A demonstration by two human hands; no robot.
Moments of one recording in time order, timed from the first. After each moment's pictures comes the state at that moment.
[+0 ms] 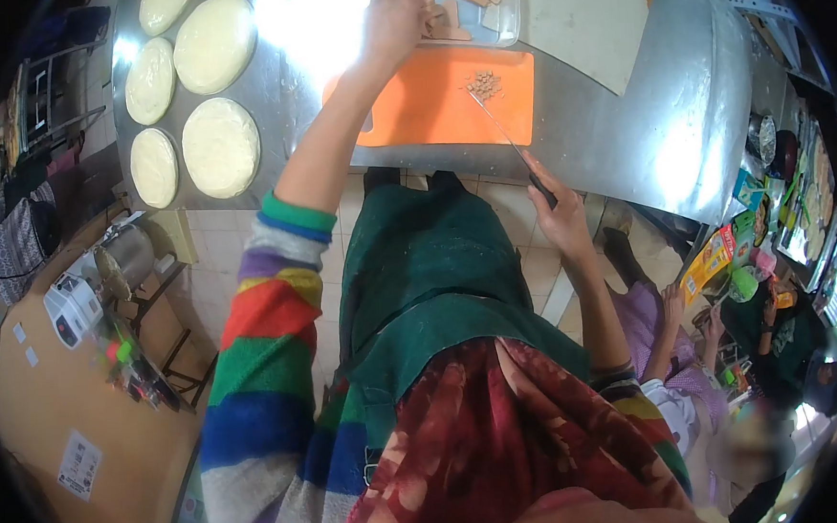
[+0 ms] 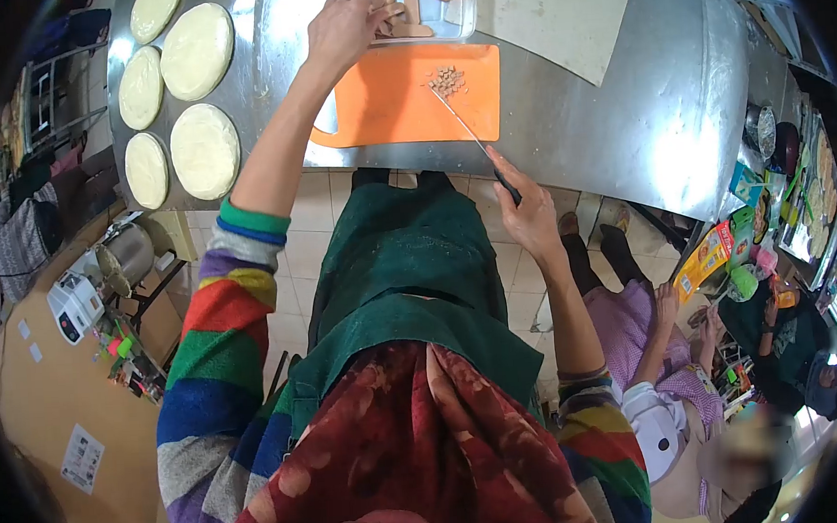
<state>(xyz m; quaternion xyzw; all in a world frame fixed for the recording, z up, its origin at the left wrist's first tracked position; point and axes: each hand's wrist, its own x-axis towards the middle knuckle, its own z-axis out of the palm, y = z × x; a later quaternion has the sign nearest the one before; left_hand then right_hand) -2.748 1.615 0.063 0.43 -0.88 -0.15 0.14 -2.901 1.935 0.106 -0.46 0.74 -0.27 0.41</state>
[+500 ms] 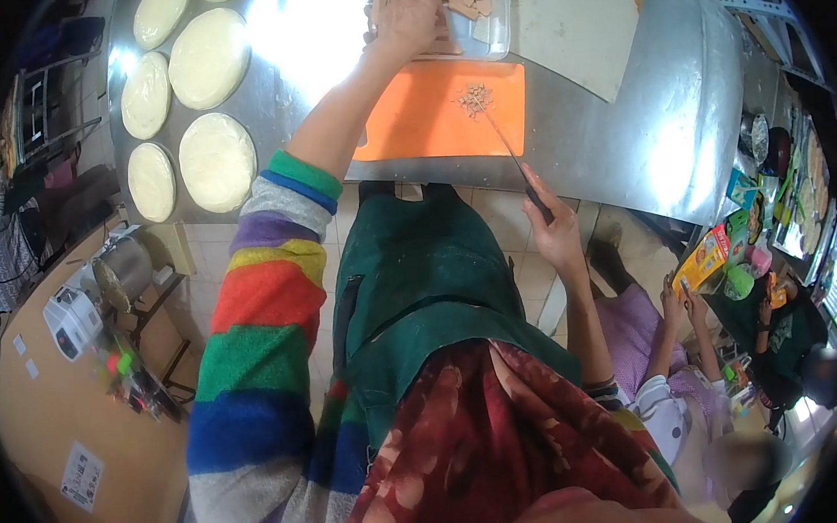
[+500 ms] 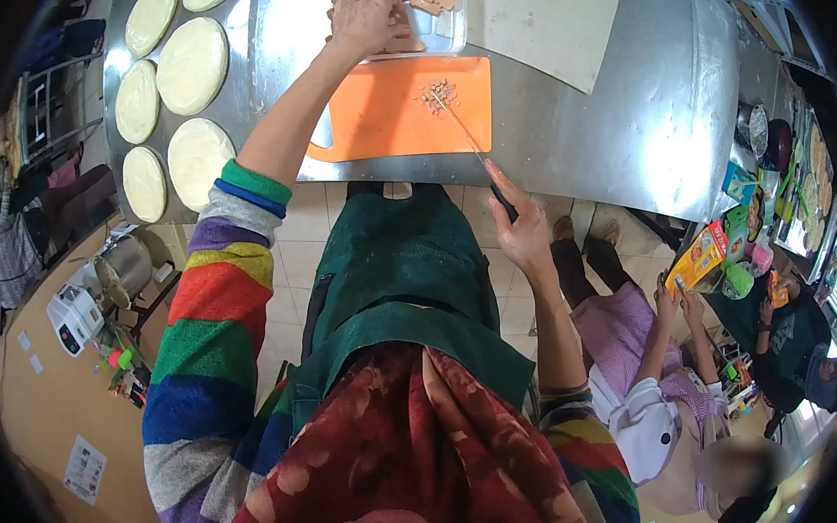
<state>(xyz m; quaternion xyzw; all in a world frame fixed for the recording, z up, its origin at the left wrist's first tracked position) -2.788 1.586 0.028 0.39 -0.91 -0.15 0.00 -2.893 1.938 0.119 -0.40 0.75 -0.32 0.42</state>
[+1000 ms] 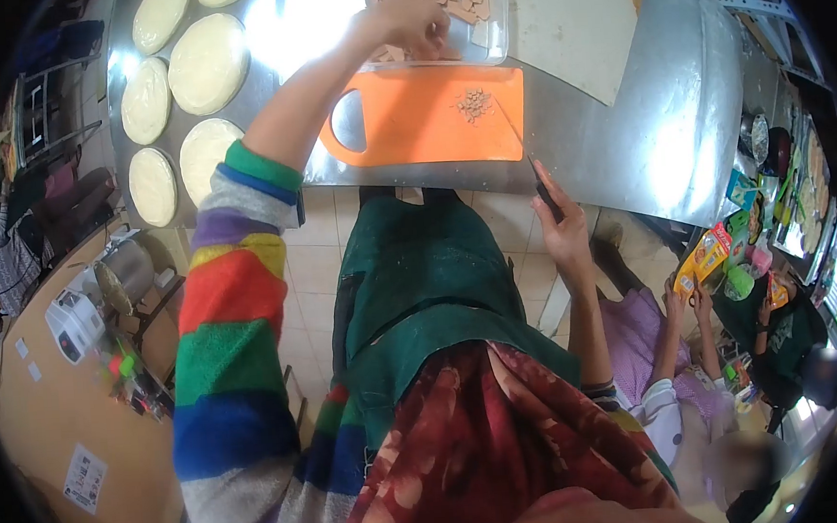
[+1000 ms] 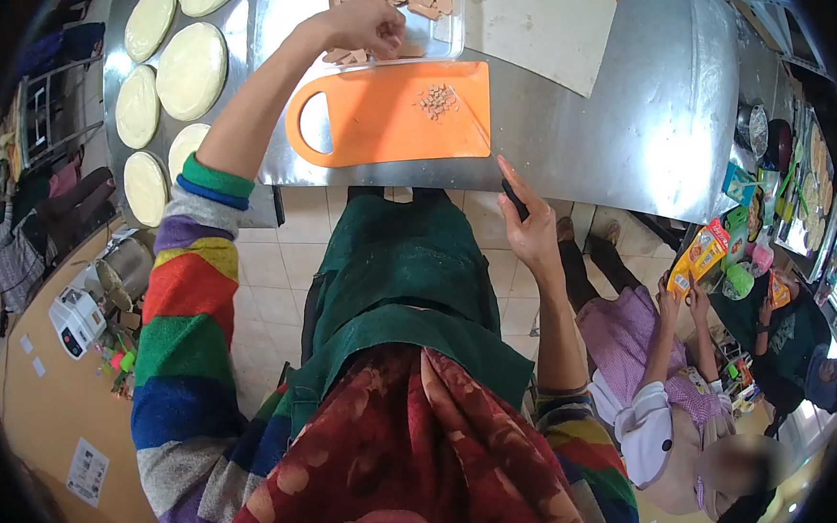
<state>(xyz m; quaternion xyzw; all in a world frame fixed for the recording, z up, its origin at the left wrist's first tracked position) -2.781 1.551 0.073 0.19 -0.89 -0.38 -0.16 -2.903 1.933 0.123 -0.37 0.76 -0.35 0.42</state>
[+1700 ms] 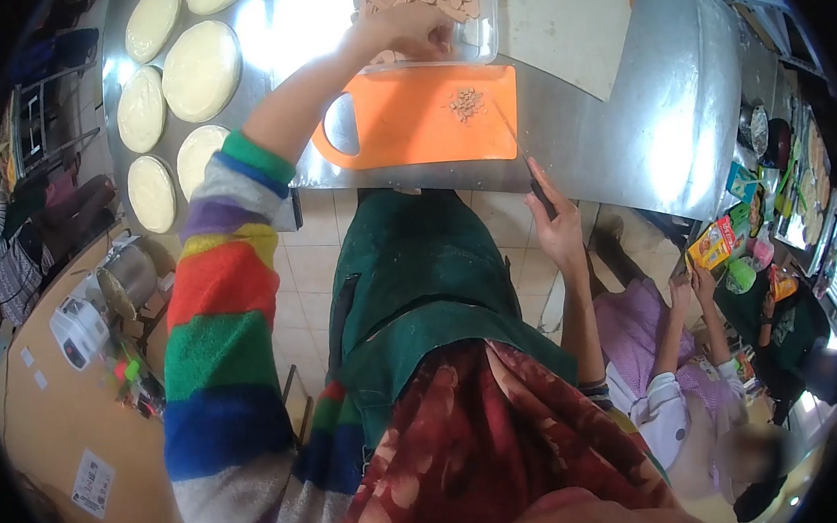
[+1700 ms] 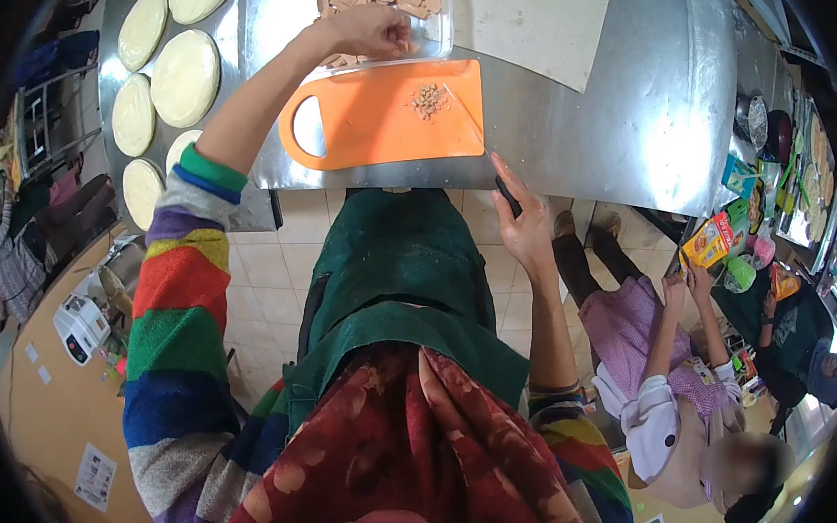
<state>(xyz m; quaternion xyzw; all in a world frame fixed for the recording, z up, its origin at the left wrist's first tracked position) -2.799 1.559 0.053 0.16 -0.89 -0.38 -0.18 -2.906 1.934 0.117 -0.37 0.76 -0.32 0.42</state>
